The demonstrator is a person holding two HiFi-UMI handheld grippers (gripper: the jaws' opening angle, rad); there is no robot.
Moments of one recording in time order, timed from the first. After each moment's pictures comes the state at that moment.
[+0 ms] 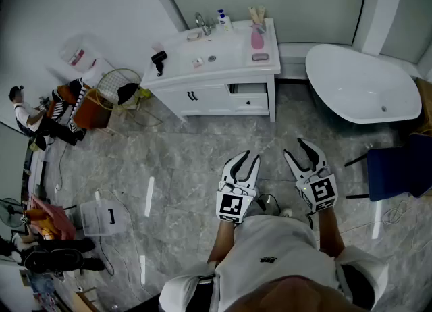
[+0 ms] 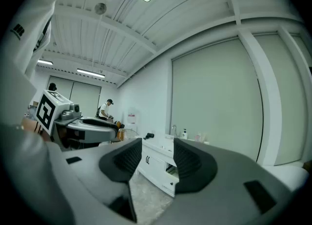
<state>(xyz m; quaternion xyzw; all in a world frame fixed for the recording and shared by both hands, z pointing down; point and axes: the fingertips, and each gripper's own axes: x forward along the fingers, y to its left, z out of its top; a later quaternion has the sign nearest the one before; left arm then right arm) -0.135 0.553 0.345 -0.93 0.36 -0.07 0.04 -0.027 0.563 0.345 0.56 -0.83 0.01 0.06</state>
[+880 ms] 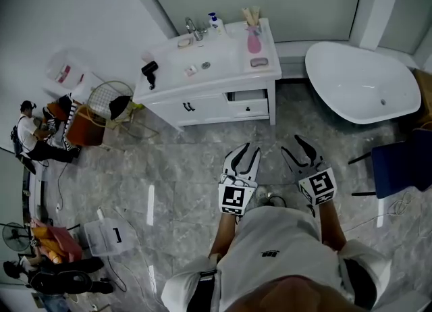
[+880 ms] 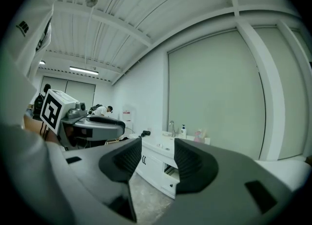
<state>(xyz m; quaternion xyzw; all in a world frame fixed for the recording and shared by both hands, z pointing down) -0.146 0.428 0.370 -0.94 0.33 -0.08 0.05 -0.050 0.455 0.379 0.57 -0.82 0.04 0.06</state>
